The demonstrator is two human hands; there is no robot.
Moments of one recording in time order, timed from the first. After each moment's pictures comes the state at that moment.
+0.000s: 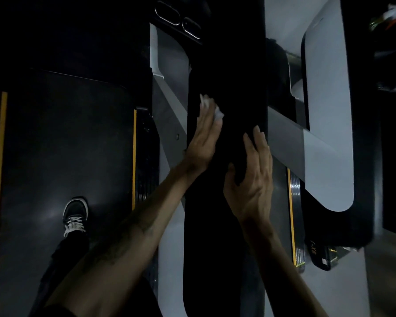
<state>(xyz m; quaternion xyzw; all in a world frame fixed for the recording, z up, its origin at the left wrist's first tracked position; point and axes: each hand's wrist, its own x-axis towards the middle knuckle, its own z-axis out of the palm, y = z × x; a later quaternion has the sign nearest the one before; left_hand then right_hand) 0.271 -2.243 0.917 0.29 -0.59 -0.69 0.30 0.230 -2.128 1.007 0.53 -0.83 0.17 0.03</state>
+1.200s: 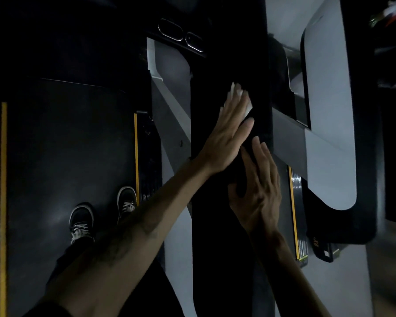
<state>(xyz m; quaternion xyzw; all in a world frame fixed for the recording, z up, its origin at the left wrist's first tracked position) 0.254 -2.277 0.951 0.19 -0.65 -0.68 0.29 0.229 -2.132 1.005 0.55 -0.83 0.08 0.10</state>
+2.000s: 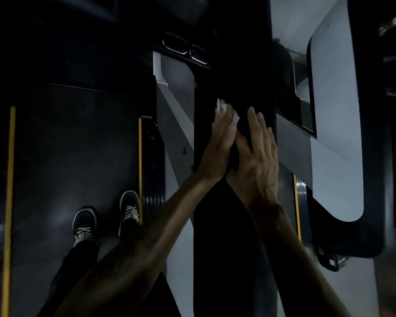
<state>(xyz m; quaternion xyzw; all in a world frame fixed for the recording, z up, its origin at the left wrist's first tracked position) 0.255 -2.276 0.936 0.24 -0.48 -0.79 0.29 0.204 -2.209 1.009 0.58 -0.81 0.04 0.08</state>
